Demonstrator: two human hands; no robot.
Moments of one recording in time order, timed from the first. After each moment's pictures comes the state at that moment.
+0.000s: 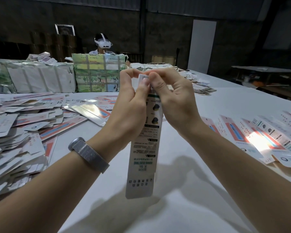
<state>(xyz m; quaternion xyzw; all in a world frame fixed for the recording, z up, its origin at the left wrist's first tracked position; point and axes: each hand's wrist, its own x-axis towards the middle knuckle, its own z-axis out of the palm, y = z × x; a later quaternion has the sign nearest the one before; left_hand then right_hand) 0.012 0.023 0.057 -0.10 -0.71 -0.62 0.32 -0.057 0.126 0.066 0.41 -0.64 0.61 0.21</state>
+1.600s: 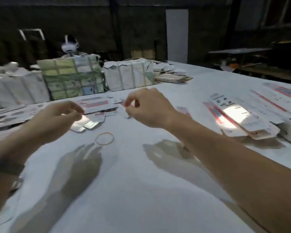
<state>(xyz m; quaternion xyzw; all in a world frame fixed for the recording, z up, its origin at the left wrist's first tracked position) 0.004 -0.103 0.043 0.14 -0.92 -0.32 0.18 -0.076 0.154 0.056 0.36 -0.88 0.27 0.15</state>
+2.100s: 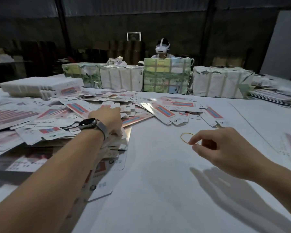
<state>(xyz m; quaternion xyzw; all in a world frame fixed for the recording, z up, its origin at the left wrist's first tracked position) 0.081 -0.173 0.037 0.42 -0.91 0.01 -0.02 -0.024 0.127 0.018 0.51 -0.81 0.29 0.04</state>
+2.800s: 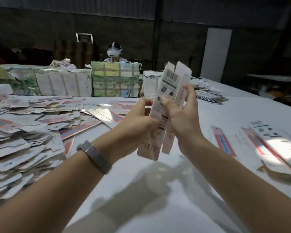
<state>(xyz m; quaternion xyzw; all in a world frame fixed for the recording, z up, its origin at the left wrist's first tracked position) 0.026 0.017 0.058 0.00 -0.72 -0.68 0.13 -0.048 0.117 0.046 0.23 -0.65 0.72 0.08</state>
